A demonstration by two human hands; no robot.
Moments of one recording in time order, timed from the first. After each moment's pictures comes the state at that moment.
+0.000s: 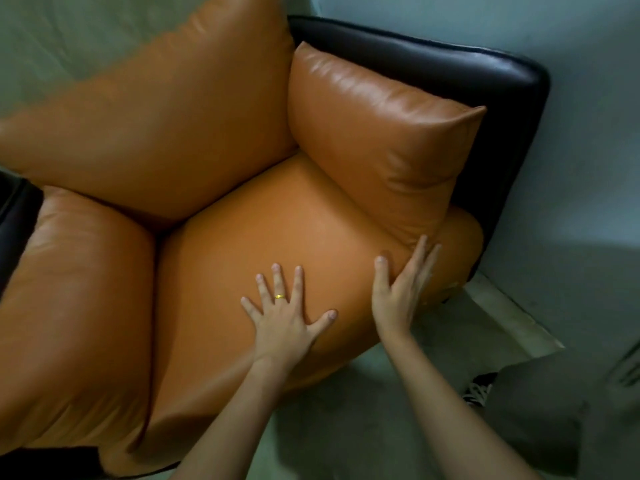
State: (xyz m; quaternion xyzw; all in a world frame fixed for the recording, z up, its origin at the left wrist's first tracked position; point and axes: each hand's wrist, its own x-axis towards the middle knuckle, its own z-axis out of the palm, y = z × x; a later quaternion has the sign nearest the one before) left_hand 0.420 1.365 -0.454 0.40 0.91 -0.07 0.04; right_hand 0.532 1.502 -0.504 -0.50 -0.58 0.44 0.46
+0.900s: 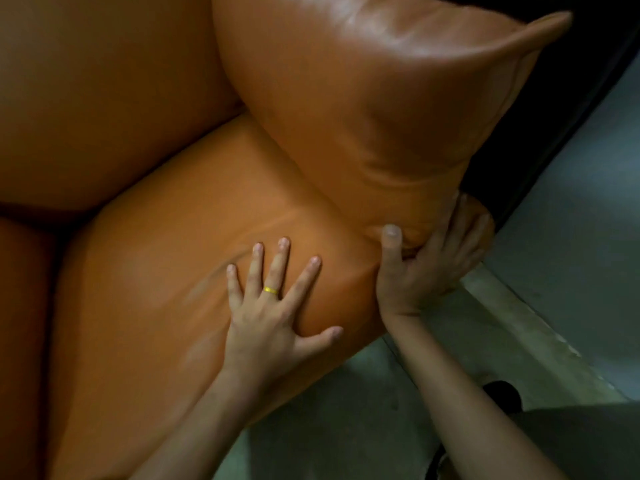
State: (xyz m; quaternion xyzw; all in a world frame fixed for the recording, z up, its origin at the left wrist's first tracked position) left_hand 0.413 1.429 -0.473 0.57 0.82 -0.03 -0.05; right_hand 0.525 1.594 -0.531 -0.59 -0.61 0.20 0.49
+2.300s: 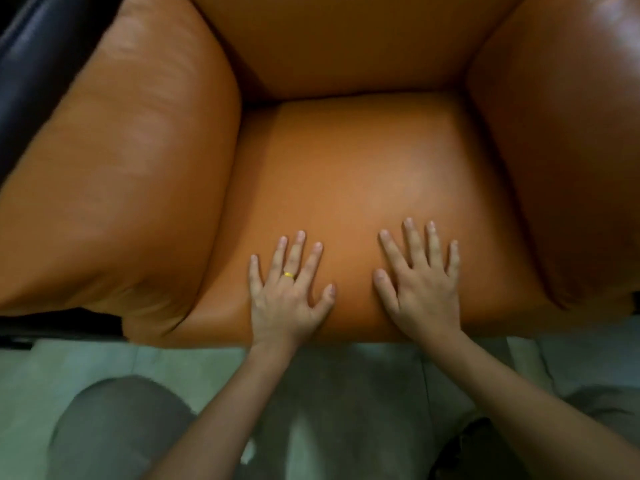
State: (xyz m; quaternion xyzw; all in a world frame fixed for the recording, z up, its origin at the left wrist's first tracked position) left_hand 0.375 1.257 -0.492 0.29 0.95 0.10 -0.10; right_hand 0.463 1.465 -0.473 -0.18 -0.98 0.04 0.06
